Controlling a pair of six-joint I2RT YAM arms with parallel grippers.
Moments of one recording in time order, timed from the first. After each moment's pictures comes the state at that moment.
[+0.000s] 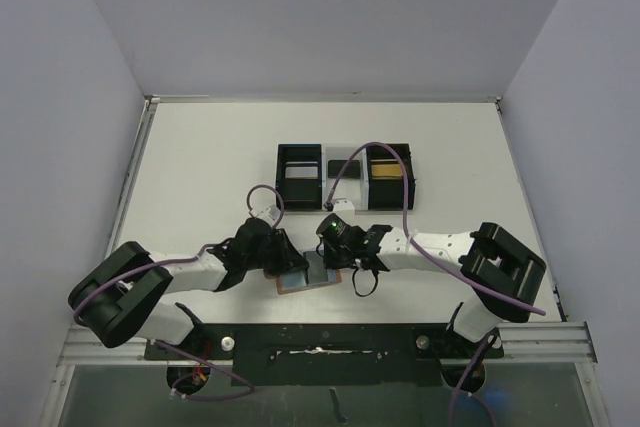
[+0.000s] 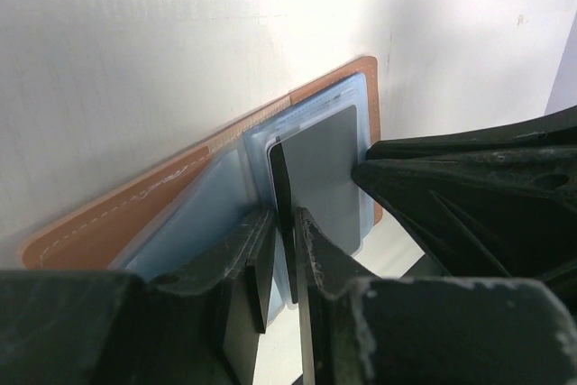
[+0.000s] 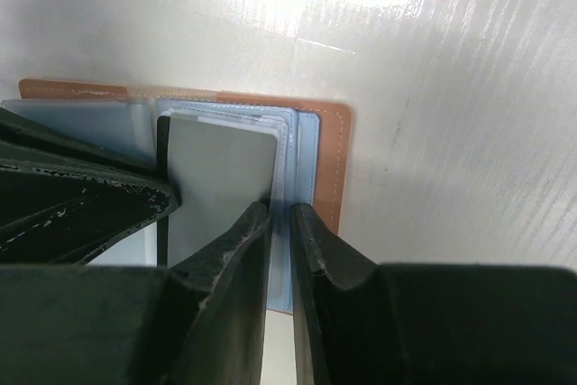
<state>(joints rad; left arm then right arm) -0.72 1.39 0.33 0.36 0.21 -1.01 1.01 1.58 0.83 -0.27 0.22 0.77</state>
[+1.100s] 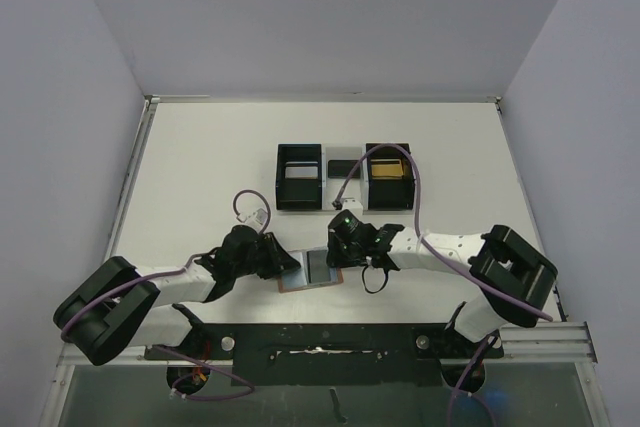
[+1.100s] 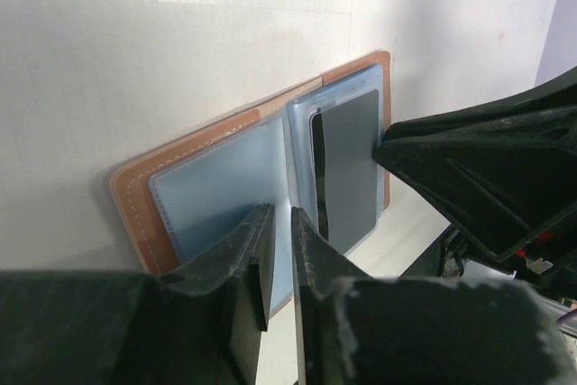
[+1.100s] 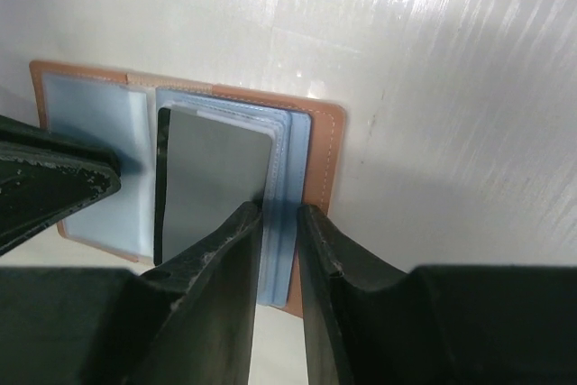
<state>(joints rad) -0.68 1.29 0.22 0.43 0.21 -1.03 0.95 1.53 0.76 -0.21 0.13 0.75</state>
